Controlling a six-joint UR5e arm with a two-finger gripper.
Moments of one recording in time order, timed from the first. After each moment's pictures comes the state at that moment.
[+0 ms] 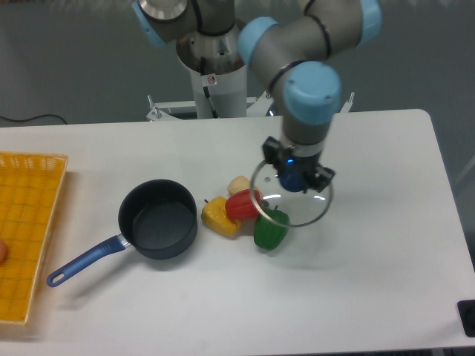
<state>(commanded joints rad) 2.67 -1.88 -1.58 -1.31 1.59 1.26</state>
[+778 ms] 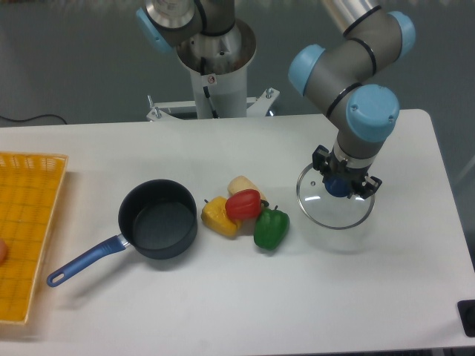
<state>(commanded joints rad) 2.74 -1.96 -1.63 -1.19 1.64 1.30</state>
